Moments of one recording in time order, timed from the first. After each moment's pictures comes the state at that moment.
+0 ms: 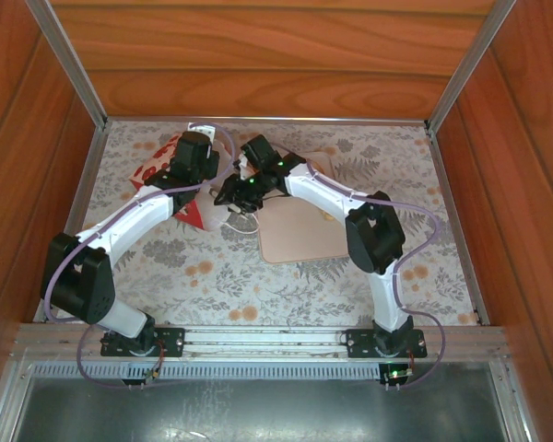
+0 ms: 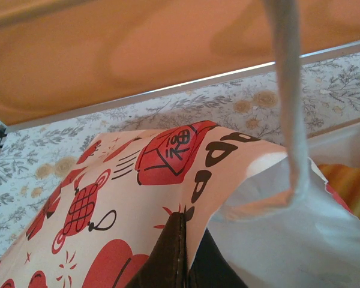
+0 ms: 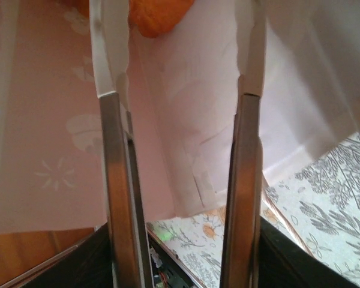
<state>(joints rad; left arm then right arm) -0.46 1.51 1.13 -0.16 -0.37 -0.03 0.77 2.11 1.77 -0.63 -0.64 0.79</state>
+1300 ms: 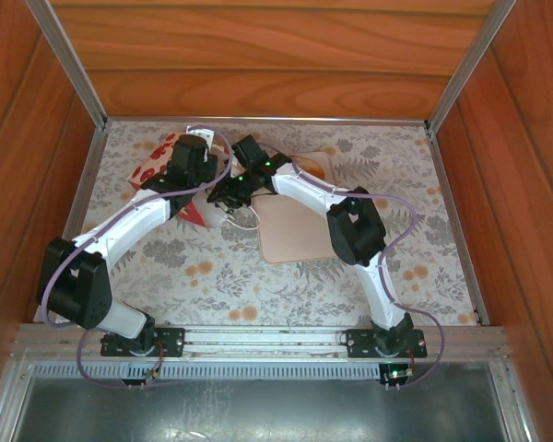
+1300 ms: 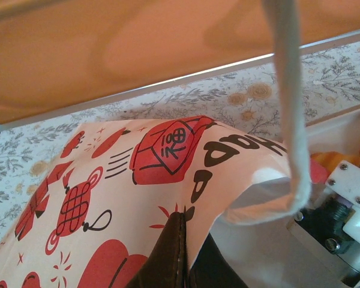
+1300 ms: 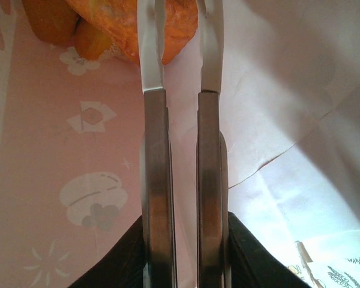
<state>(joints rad) -0.46 1.48 1.09 -0.16 -0.34 -0.02 0.77 2.26 1.90 -0.57 -0.64 0.86</state>
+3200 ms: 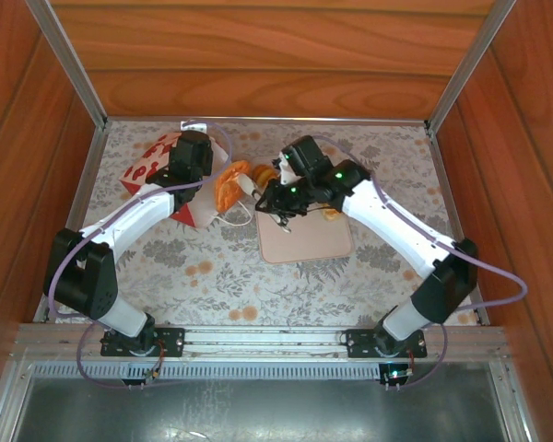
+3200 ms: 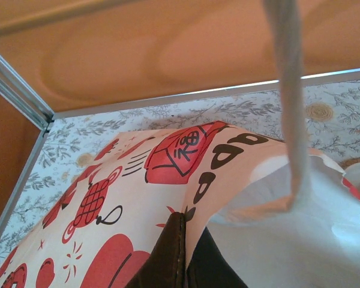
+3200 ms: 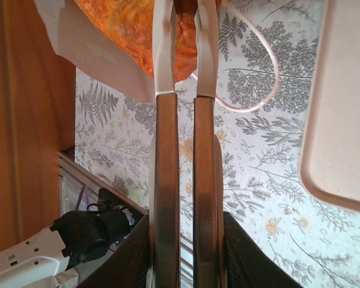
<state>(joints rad) -0.44 1.54 1.13 -0.13 -0.52 -0.08 0.77 1.54 1.50 -0.87 -0.40 0.71</state>
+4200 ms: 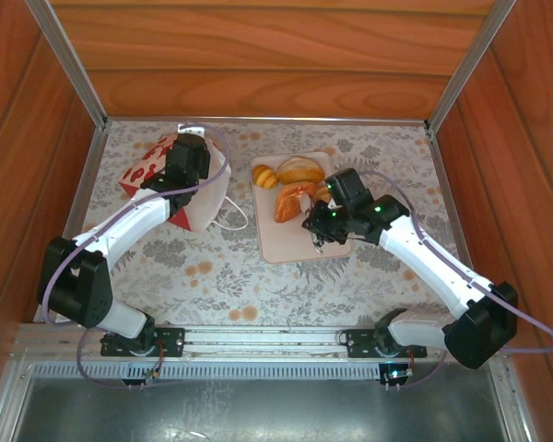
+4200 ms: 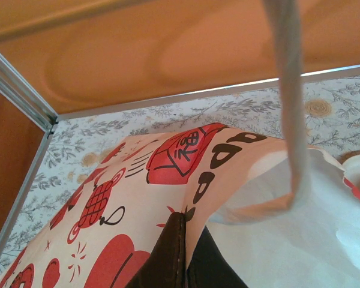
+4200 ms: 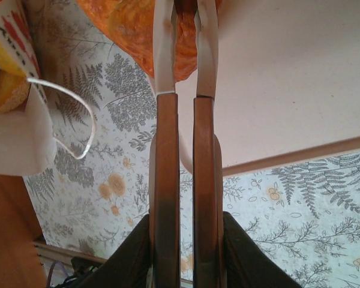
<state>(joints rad) -0.44 1.48 1.09 -0.13 -0.51 -0.05 0.63 1.24 1.07 -0.81 -0.24 0.96</state>
